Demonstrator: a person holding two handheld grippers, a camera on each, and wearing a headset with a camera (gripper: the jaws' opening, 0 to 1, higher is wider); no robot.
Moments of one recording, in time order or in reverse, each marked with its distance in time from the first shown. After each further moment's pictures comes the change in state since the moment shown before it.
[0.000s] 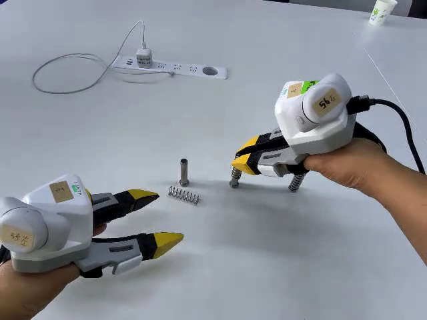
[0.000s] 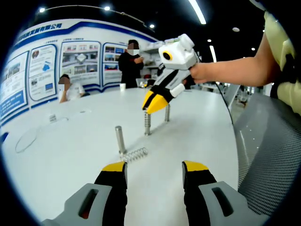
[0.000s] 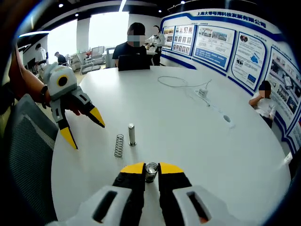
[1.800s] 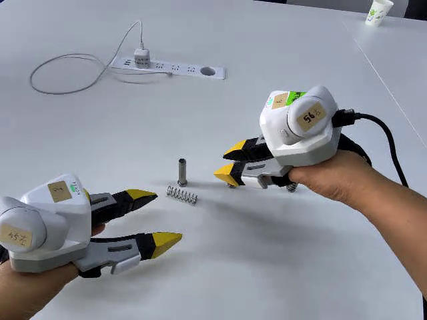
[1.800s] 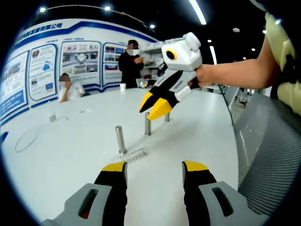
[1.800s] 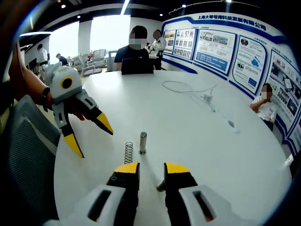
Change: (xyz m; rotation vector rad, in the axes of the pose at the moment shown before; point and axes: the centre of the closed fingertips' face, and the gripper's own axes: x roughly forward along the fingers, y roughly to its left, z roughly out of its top) left arm -0.001 0.002 -0.001 -0.002 -0.002 0.000; right arm 0.008 0.025 0.016 -0.015 -0.041 0.007
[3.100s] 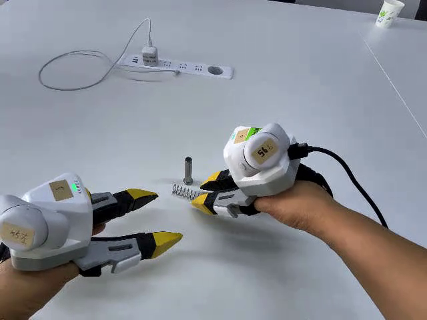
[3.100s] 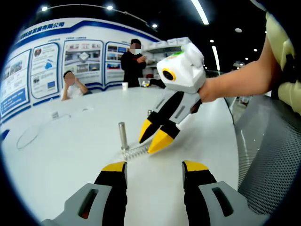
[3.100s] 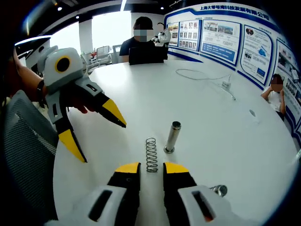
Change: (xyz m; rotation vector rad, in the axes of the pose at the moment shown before) left arm -0.004 0.001 -0.005 -0.014 0.006 0.017; right arm 0.054 0.040 -0.023 0.048 0.055 0.081
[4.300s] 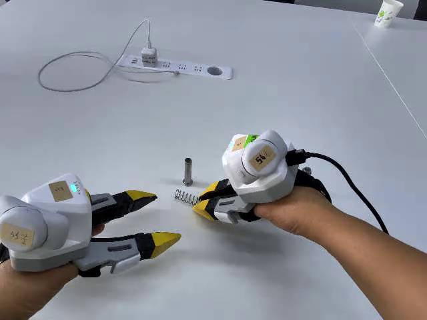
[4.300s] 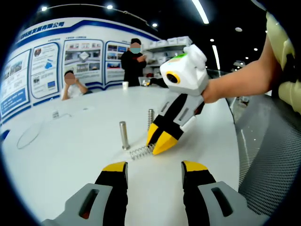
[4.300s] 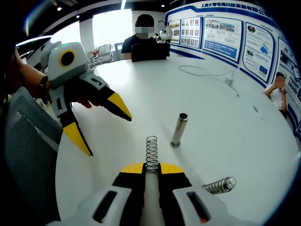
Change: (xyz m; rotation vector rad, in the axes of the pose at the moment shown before) left arm -0.001 0.003 -0.001 0.003 0.008 0.001; right arm -0.004 0.010 -0.009 0.000 0.023 0.030
